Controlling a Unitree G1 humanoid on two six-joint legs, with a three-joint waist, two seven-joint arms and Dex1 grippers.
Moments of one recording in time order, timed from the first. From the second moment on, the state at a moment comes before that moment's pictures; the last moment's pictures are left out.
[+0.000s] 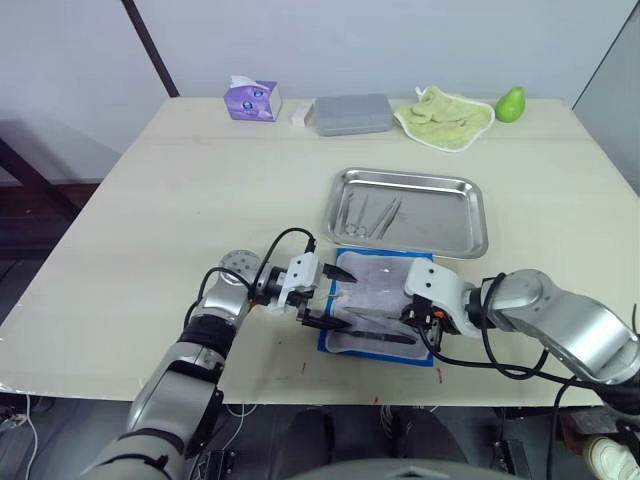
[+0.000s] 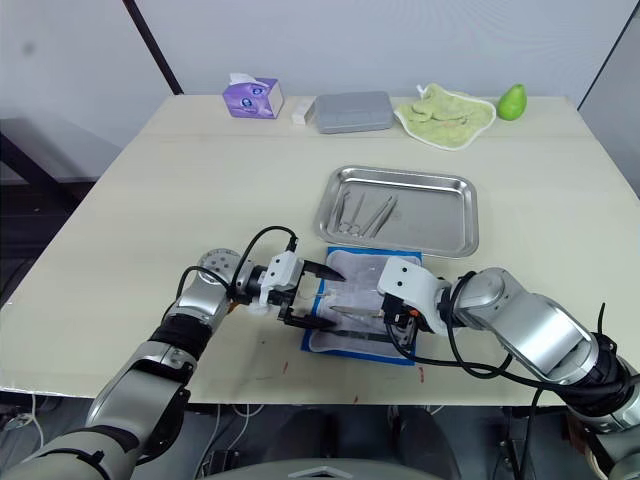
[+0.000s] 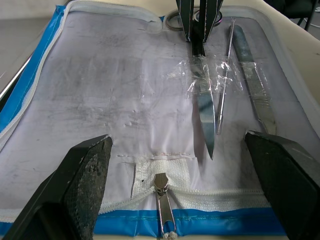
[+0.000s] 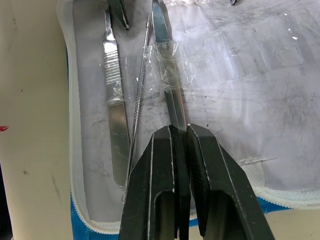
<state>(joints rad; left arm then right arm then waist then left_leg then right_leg) -0.59 0.44 -0.26 0.68 -0.14 -0.34 -1.52 -0.50 -0.78 0.46 -0.66 0.38 1.22 0.73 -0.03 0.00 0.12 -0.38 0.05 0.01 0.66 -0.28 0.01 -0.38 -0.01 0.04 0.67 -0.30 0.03</state>
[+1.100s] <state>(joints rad) -0.61 0.44 -0.29 0.65 -0.12 -0.27 -1.50 -0.61 -0.81 0.55 -0.64 0.41 1.27 0.72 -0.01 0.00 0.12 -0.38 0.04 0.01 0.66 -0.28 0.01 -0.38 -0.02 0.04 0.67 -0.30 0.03</state>
